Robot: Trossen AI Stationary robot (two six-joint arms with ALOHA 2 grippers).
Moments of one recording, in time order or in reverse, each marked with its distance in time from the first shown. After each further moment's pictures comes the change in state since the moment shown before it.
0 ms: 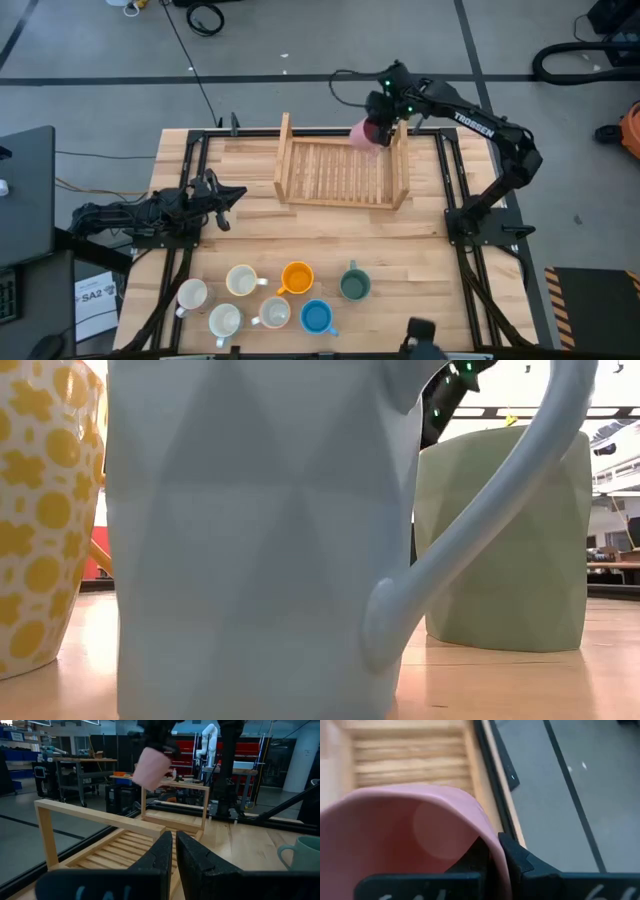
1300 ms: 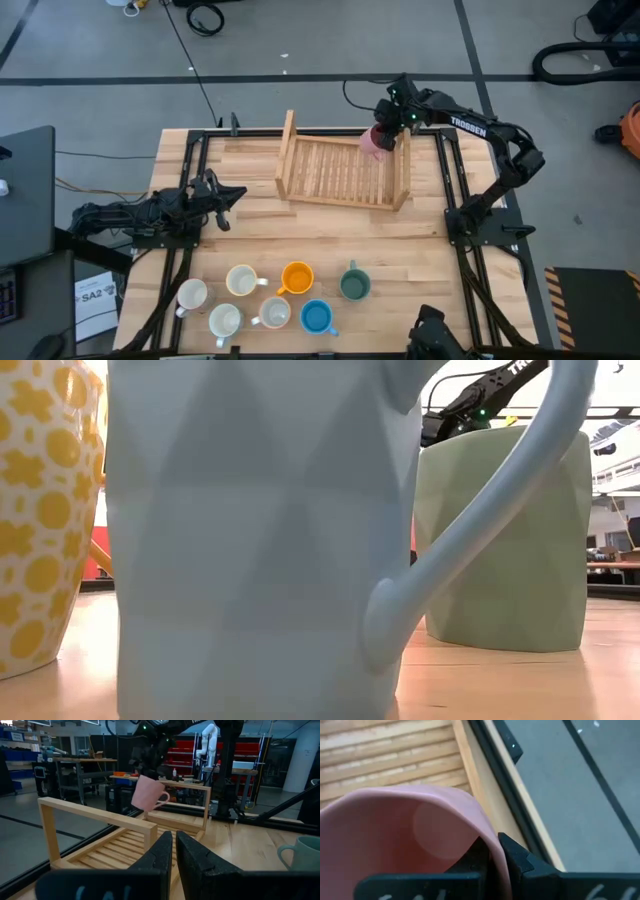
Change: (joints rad) left arm 0.000 0.000 0.000 0.000 0.000 0.001; right arm -0.143 -0.002 -0.273 0.210 -0.065 0.048
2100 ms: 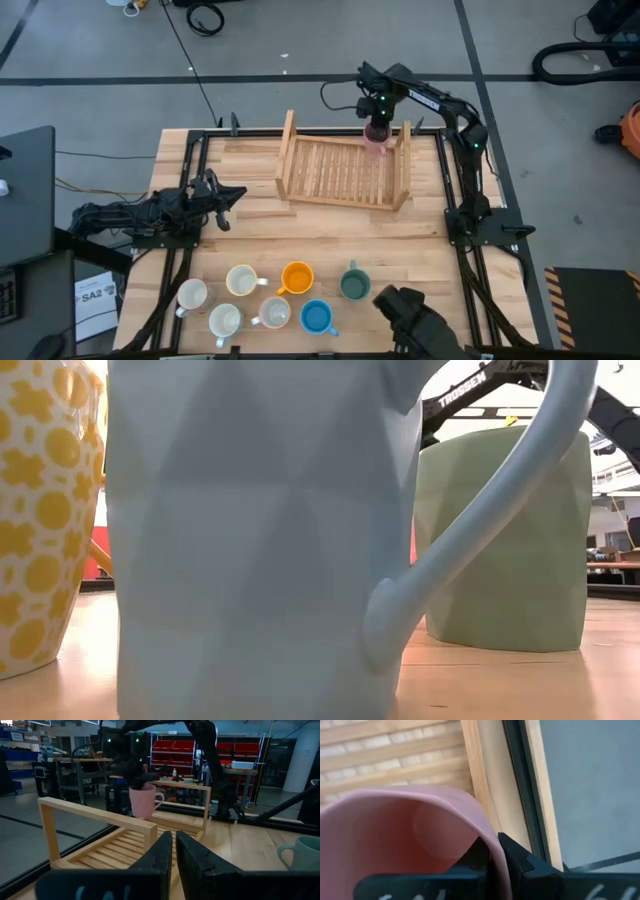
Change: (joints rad) left arm 0.000 0.000 0.000 0.000 0.000 -0.001; right arm 0.026 0.515 0.659 -0.661 0.160 -0.124
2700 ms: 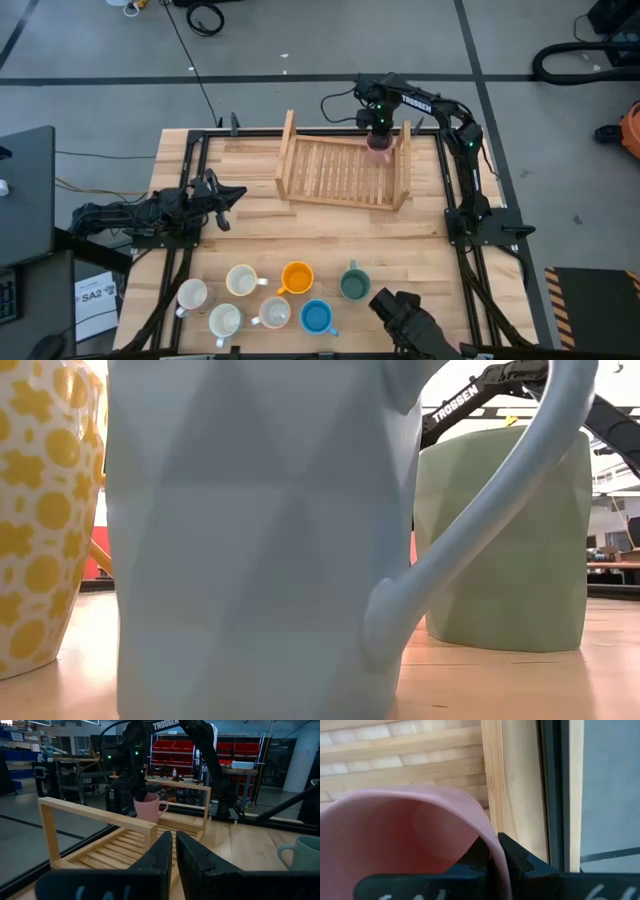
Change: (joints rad) left arm 0.000 0.000 0.000 0.000 0.000 0.000; right arm 0.008 0.042 -0.078 0.018 0.035 -0.049
